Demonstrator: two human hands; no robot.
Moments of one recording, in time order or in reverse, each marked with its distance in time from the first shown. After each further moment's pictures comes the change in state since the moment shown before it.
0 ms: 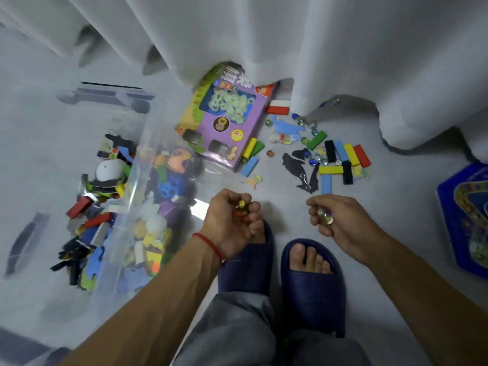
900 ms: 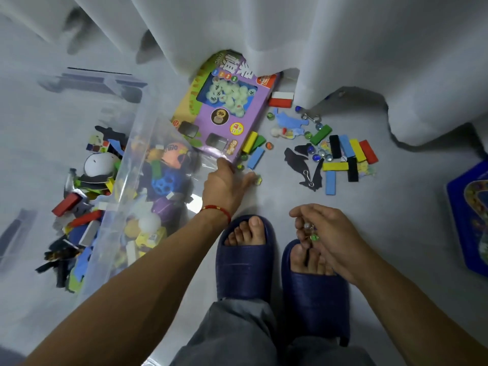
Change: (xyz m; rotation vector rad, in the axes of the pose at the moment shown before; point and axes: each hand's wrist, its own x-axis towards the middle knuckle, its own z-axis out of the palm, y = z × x) left_hand 0.077 0.031 -0.013 1.393 0.495 0.730; right_hand -0.007 0.031 0.019 -0.115 -0.080 -0.044
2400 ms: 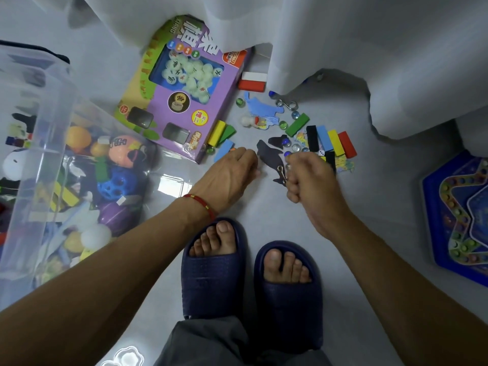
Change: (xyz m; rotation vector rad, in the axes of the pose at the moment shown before) left_hand 0.026 0.025 0.038 0.168 -0.208 0.860; right_hand 0.069 -0.040 -0.019 -0.104 0.136 -0.300
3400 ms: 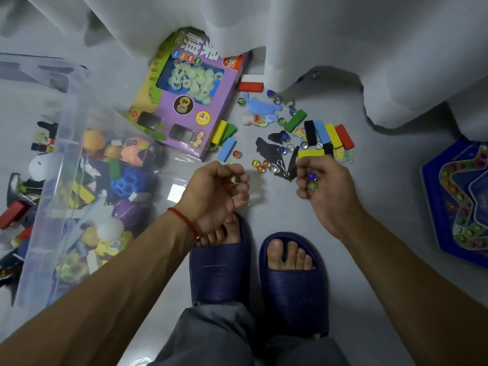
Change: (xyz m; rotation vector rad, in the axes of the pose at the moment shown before) left_hand -0.037 0.044 -0.036 -1.728 0.089 -1.007; right_hand -0.026 0.000 -0.016 0.417 0.064 0.114
